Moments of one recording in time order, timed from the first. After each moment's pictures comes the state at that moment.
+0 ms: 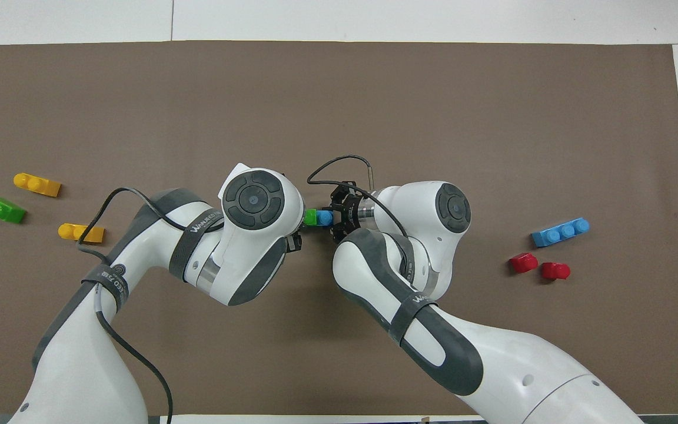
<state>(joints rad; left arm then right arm) -0.55 0.26 -0.07 -1.96 0.06 2.28 -2.35 0.54 0.43 0.05 -1.96 0.84 2.62 1.41</state>
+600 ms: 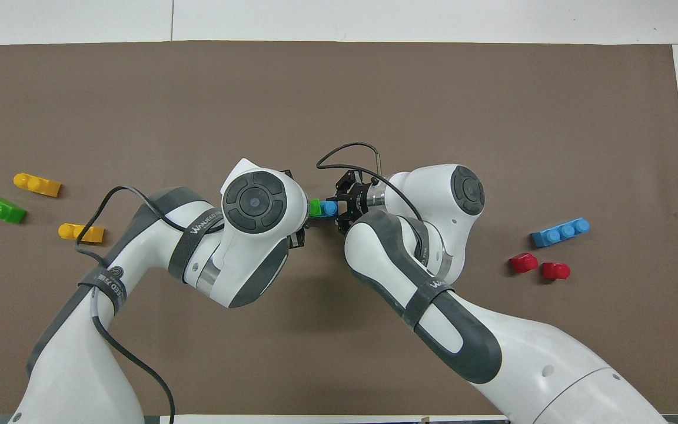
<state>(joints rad) -0.55 0.24 -0.07 -1.94 0.07 2.29 -2.33 0.50 0.43 0.05 -1.91 0.84 2.54 1.39</state>
